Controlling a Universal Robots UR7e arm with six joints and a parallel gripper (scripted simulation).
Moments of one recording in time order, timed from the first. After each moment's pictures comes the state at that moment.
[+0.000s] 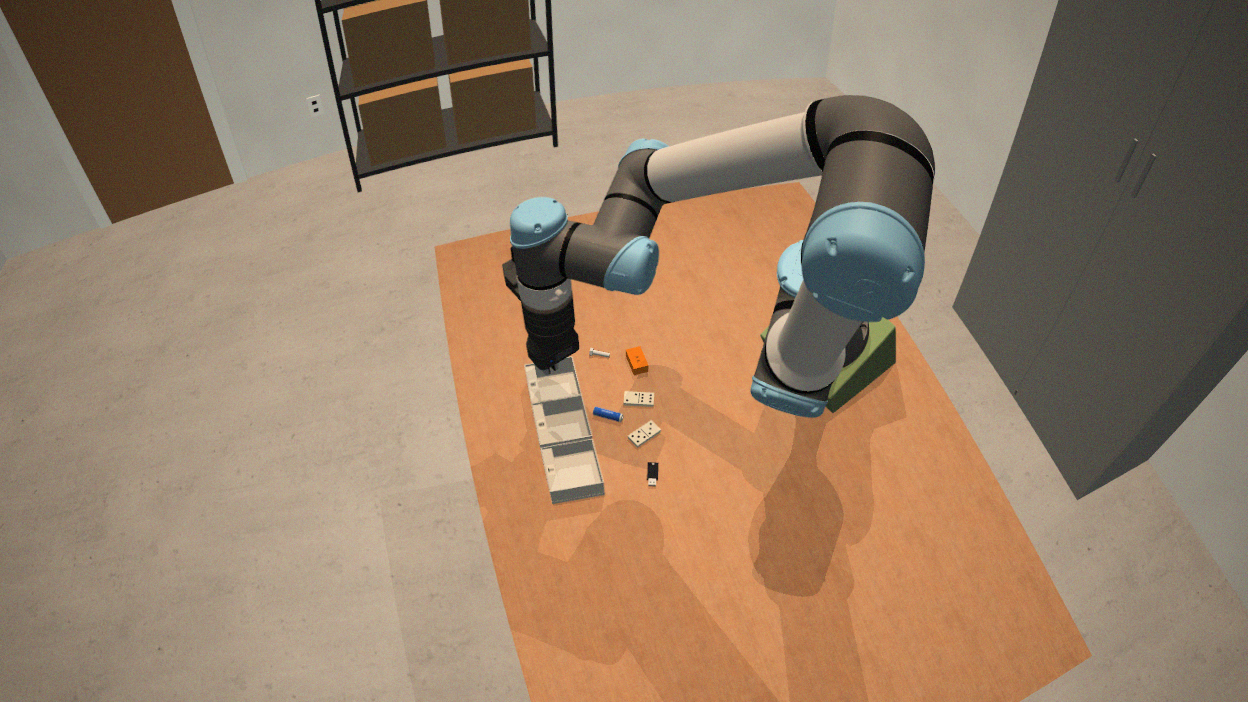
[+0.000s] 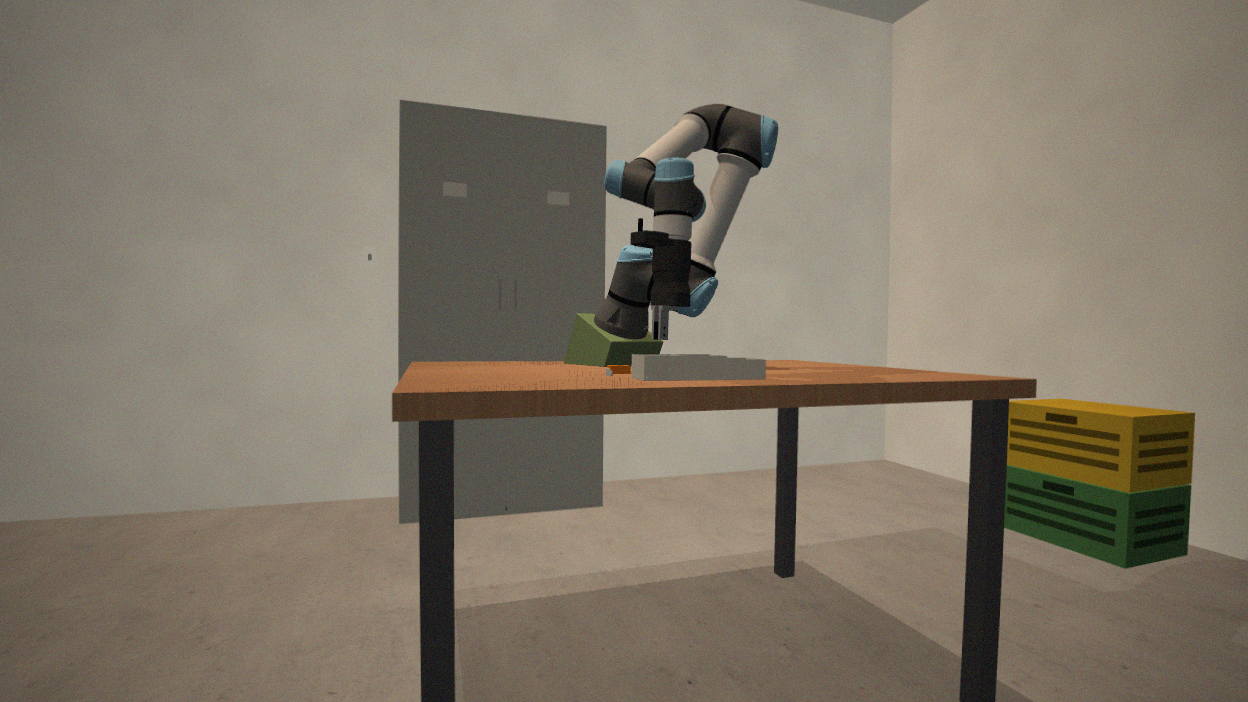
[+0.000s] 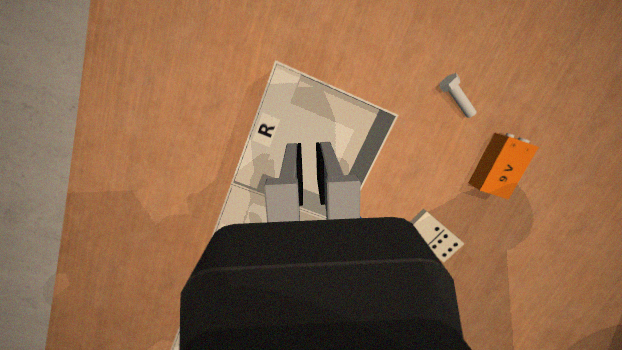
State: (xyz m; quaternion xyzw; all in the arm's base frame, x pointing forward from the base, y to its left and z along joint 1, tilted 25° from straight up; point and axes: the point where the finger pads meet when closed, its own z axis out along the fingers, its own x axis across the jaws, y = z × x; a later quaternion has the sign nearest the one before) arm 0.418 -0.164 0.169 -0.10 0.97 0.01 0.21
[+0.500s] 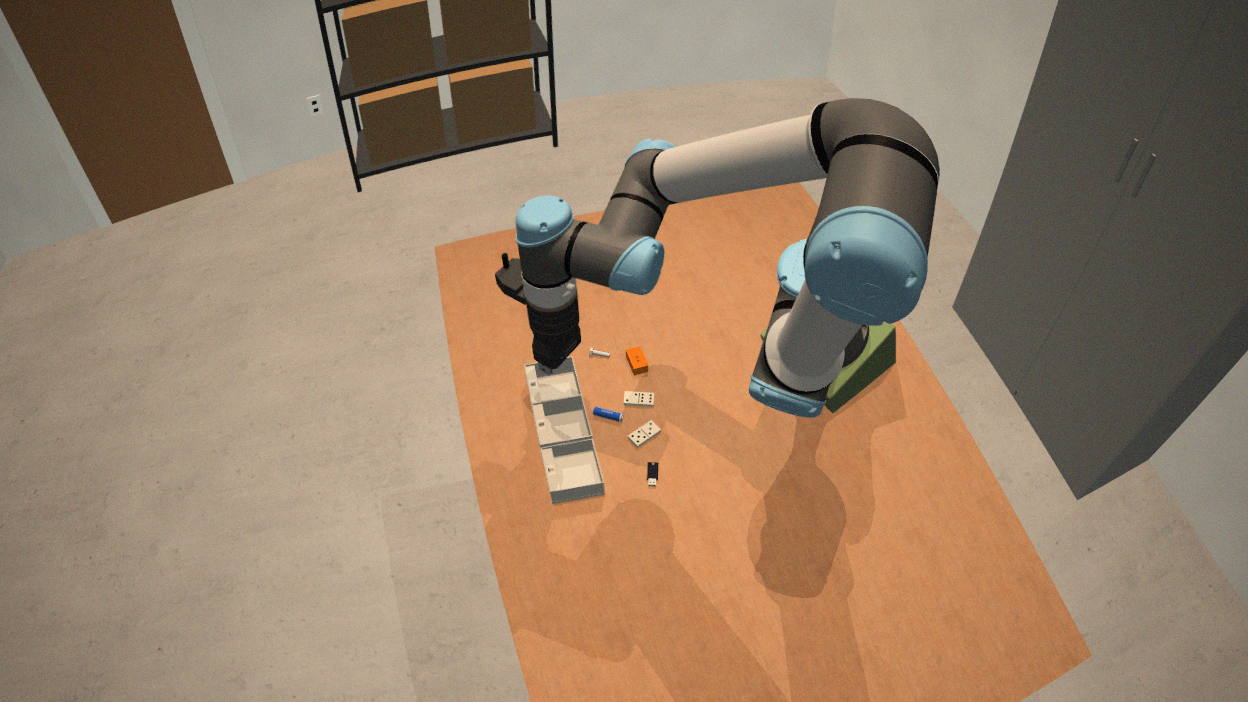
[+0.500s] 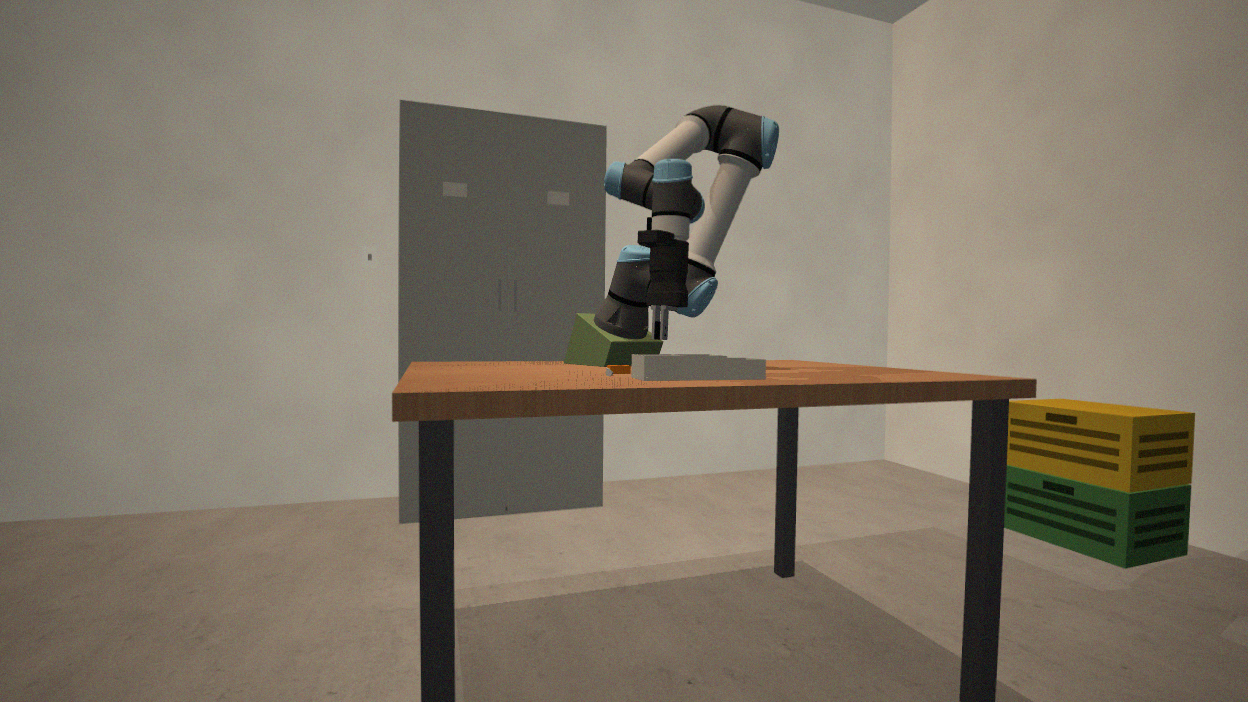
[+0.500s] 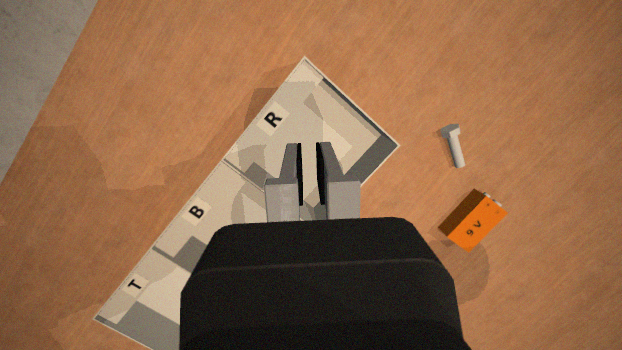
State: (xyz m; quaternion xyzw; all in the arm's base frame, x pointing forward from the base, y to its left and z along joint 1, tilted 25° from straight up) arm 0.418 -0.164 0.169 -0.25 0.95 -0.03 0.21
